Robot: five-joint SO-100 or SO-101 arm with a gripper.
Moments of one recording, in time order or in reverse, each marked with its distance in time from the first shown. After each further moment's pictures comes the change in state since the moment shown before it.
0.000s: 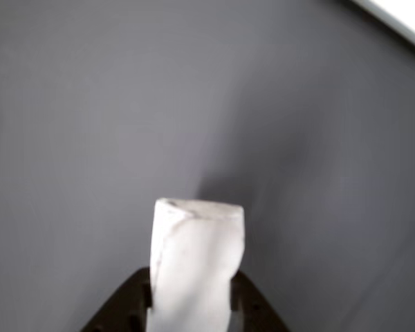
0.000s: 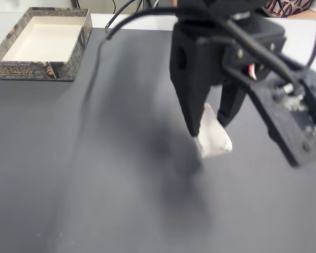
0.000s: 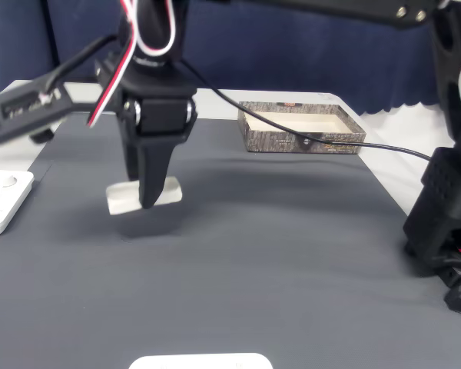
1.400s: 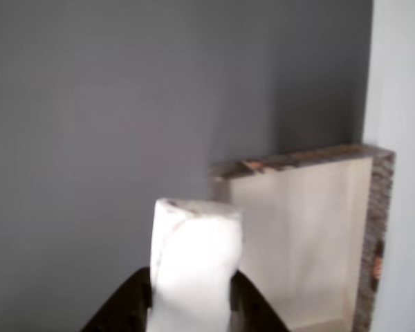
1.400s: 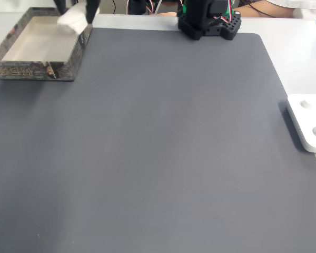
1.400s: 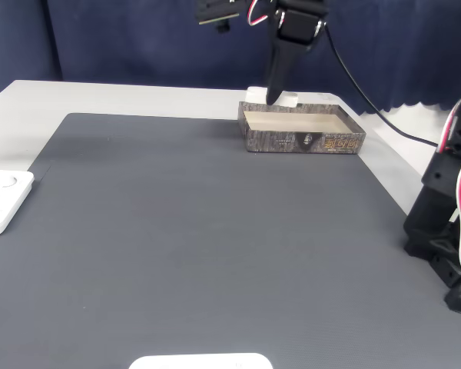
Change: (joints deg) arm 45.1 18.6 17.8 -0.4 16.2
